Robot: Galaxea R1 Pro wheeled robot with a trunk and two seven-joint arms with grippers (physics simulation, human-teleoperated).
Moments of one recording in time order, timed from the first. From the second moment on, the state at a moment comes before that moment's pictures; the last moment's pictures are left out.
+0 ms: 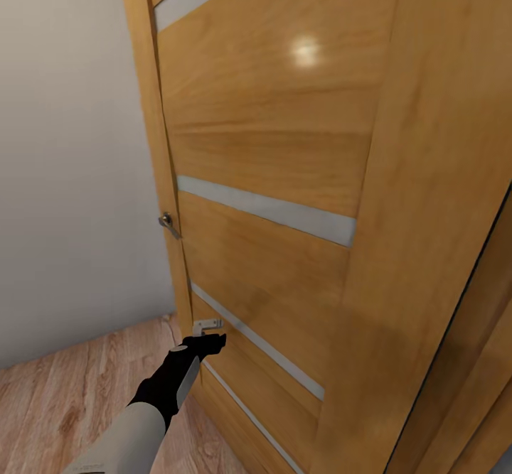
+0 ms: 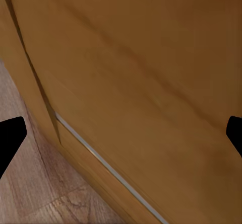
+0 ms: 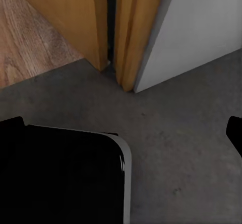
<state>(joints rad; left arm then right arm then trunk) -0.67 -0.17 0.12 -0.56 -0.06 0.23 0.02 0.17 -0.07 0.00 0.06 0.03 -1.00 0.01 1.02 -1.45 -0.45</state>
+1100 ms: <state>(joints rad) -0.67 -0.17 0.13 -0.56 -0.08 0.23 0.02 0.17 -0.07 0.00 0.07 0.02 -1.00 0.01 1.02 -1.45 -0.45</state>
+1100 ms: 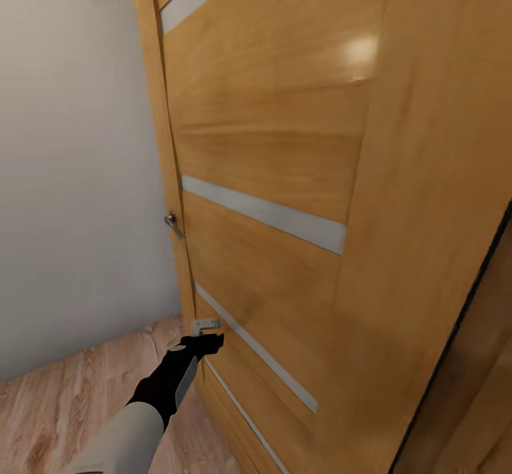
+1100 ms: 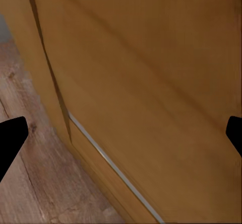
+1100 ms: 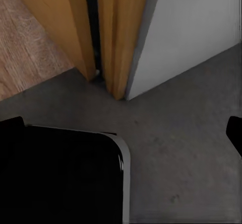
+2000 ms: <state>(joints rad) -0.67 -0.17 0.13 -0.56 -0.08 0.23 0.02 0.17 -0.07 0.00 0.07 0.02 -1.00 0.01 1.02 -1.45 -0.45</state>
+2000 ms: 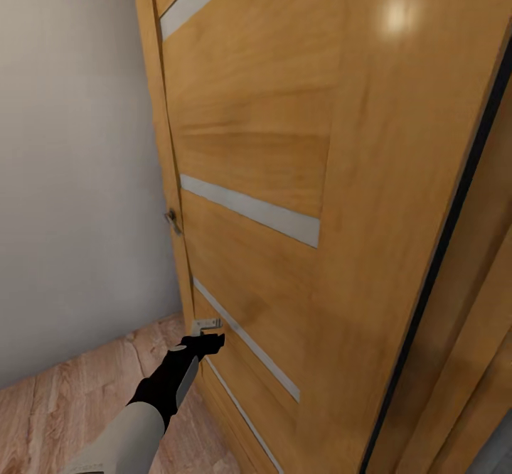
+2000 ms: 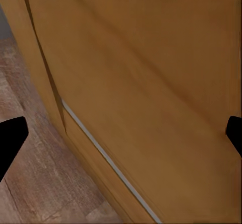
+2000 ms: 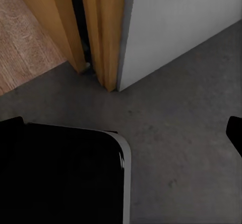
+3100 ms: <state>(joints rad) -0.67 -0.15 0.13 -0.56 -0.08 0.23 0.02 0.17 -0.07 0.00 0.07 0.02 -1.00 0.01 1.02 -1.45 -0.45</state>
